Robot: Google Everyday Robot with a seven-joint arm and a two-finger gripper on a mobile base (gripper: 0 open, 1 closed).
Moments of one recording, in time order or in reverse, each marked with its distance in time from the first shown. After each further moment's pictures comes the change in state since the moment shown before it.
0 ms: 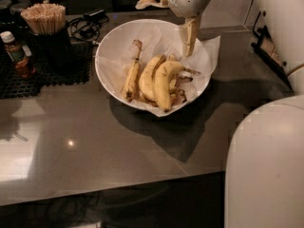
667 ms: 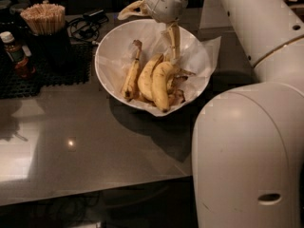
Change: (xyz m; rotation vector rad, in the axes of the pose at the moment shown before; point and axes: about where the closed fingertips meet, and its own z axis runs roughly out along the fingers) arm -0.012 -0.023 0.046 -0.086 -0.057 -0.040
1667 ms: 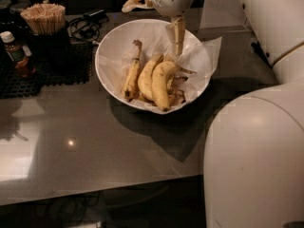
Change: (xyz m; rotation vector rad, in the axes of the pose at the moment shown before) arm -0.004 0.009 -0.027 0.028 0.066 0.006
